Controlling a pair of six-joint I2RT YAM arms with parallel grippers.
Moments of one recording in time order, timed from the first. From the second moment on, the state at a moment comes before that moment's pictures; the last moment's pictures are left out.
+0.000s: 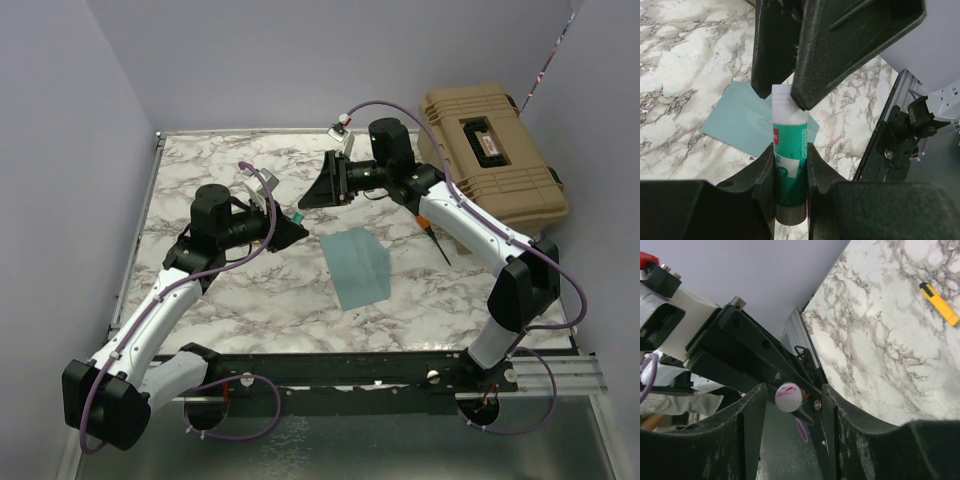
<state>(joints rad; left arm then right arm) -0.37 1.02 0.84 -0.09 0.71 -0.25 0.60 1.70 1.55 -0.24 -0.86 0.66</state>
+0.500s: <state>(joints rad) -0.37 1.03 0.85 -0.09 0.72 -0.24 0.61 1.73 1.55 -0.21 -0.97 0.72</state>
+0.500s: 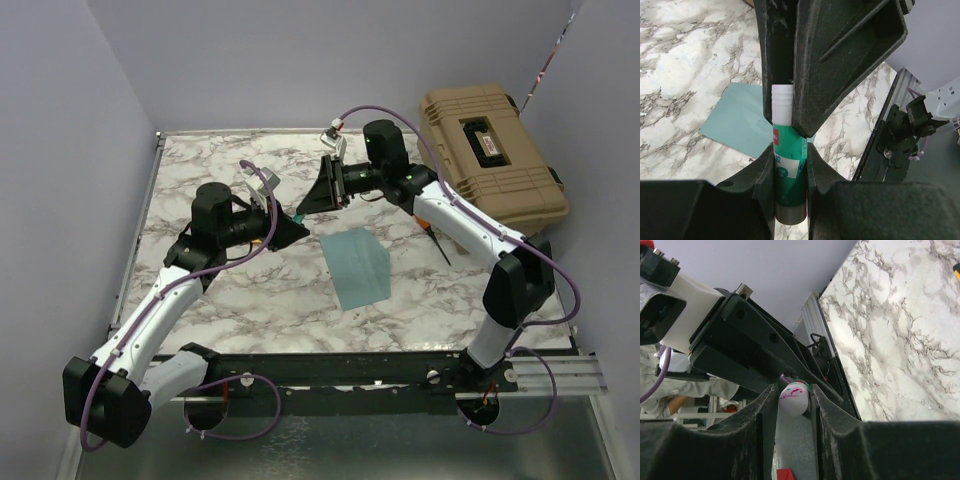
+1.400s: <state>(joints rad) -0.37 0.98 0.84 -0.13 0.79 -0.21 0.35 1.62 1.44 0.11 -0.97 0.93</state>
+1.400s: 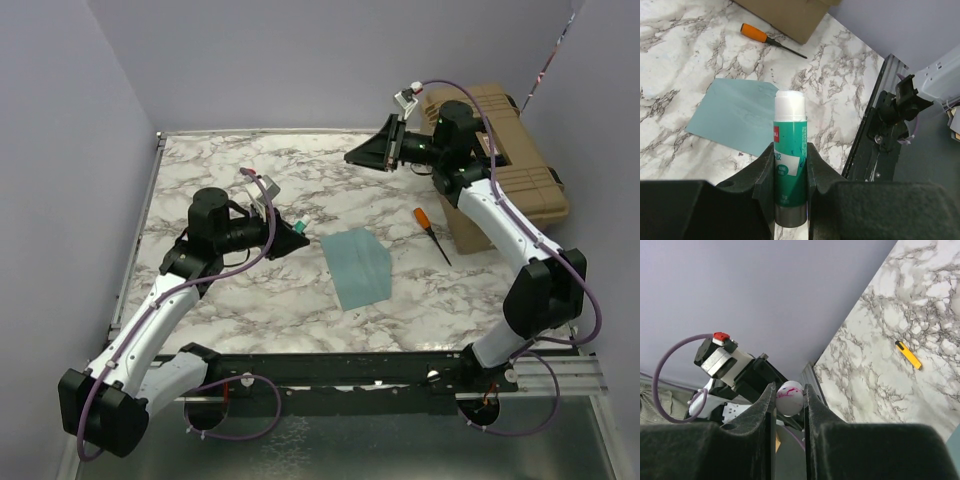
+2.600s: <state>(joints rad) -0.37 1.03 0.80 -0.05 0.48 -0.26 0.50 1.54 0.78 -0.33 0.44 0.59</state>
